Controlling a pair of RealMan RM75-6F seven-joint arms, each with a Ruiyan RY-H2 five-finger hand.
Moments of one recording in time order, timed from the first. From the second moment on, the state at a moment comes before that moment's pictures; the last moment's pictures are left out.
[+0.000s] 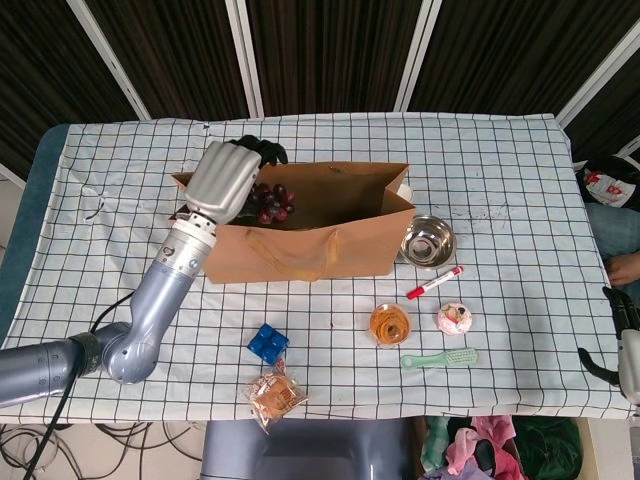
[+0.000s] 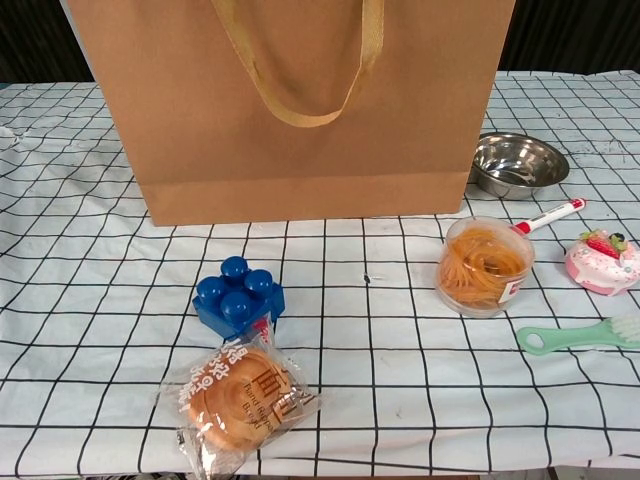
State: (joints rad) left arm -1.07 -1.23 -0.46 -1.78 0.78 1.05 0.56; right arm 0.03 -1.09 0.13 -1.61 -1.32 1.46 -0.05
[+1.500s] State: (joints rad) left arm -0.32 -1.10 0.14 -1.64 1.76 1.50 0.03; right arm 0.03 -1.09 0.14 -1.62 -1.31 1.48 -0.09
